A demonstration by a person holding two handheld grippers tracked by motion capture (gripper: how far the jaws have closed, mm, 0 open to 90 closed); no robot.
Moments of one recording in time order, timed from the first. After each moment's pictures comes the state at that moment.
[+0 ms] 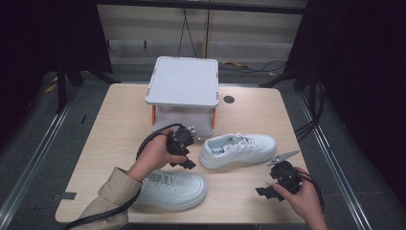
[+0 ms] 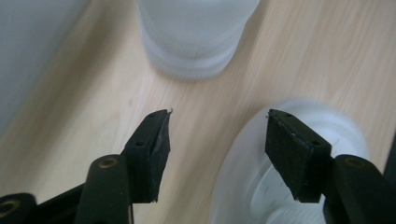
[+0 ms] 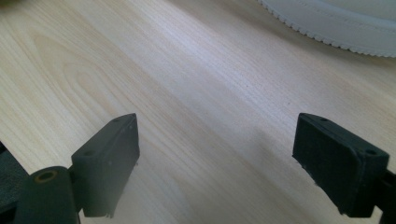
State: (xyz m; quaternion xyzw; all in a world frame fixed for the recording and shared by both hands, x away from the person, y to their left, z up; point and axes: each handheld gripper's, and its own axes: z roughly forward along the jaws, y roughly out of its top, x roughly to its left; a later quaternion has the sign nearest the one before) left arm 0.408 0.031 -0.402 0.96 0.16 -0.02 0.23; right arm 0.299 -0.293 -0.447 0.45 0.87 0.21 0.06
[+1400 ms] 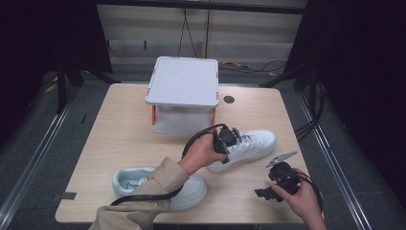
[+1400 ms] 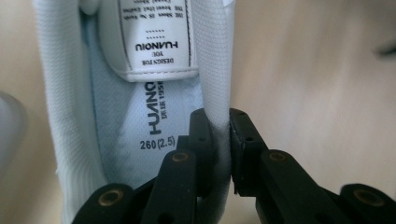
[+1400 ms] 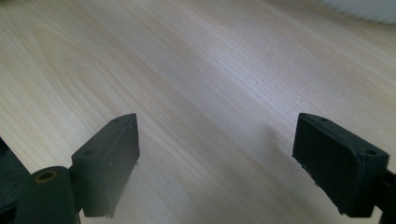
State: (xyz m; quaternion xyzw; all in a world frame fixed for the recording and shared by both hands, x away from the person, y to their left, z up) left arm 0.416 -0.080 -0.418 0.97 0.15 -0.02 0.21; right arm 0.299 -0.290 -0.454 0.44 0.87 0.21 0.04
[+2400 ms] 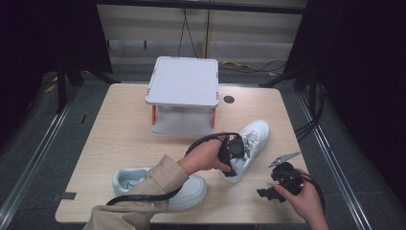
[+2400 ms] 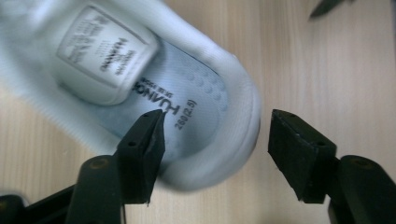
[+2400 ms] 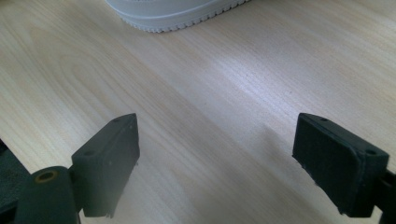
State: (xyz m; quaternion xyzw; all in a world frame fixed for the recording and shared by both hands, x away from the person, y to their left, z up) left arm 0.386 -0.098 -0.417 0.98 -0.07 0.02 0.20; right arm 0.297 -0.298 -0.451 0.45 0.87 0.21 0.05
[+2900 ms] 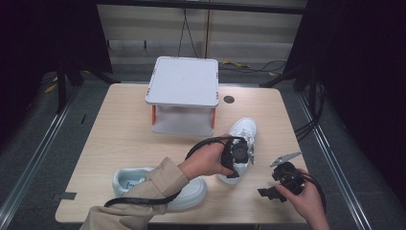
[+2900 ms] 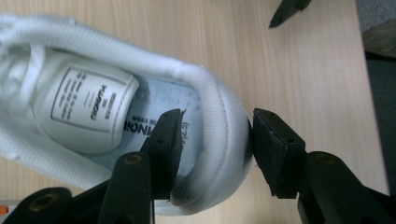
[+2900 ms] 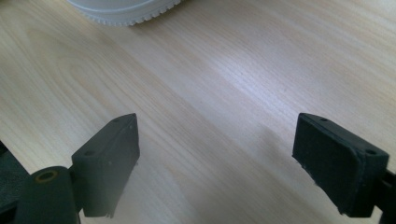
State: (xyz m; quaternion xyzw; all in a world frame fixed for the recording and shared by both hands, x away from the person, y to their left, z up) left arm 0.363 -0.096 -0.388 0.97 -0.09 0.02 0.22; right arm 0.297 -0.300 -0.451 0.46 0.86 0.22 0.05
